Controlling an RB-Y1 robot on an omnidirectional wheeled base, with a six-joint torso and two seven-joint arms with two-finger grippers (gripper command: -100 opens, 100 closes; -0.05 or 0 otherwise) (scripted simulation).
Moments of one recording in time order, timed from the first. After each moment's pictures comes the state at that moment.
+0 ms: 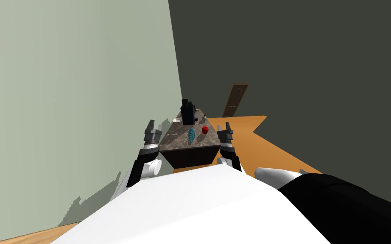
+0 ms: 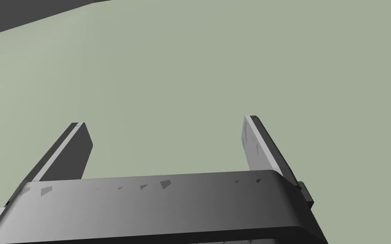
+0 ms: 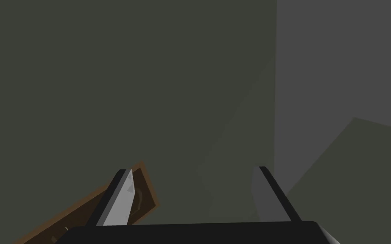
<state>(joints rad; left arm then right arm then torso) 0.34 0.11 -0.06 -2.23 0.00 -0.35 -0.08 0.55 0.03 0.06 -2.25 -0.11 -0.51 -0.13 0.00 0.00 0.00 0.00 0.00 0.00</state>
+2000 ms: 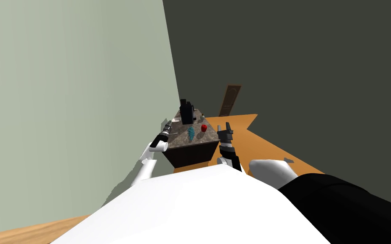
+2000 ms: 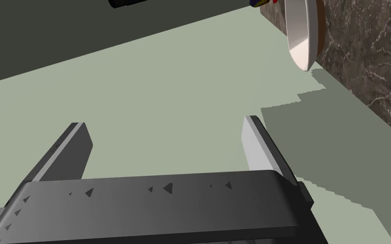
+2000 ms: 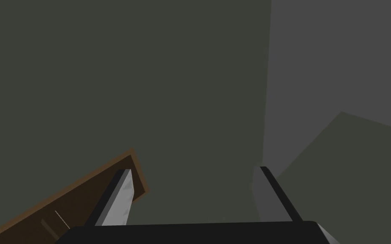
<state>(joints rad) -0.12 0.21 -0.03 -1.79 0.08 0.19 -0.14 0.55 0.03 0.06 -2.25 -0.11 -0.51 -0.13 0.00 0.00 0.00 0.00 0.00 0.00</state>
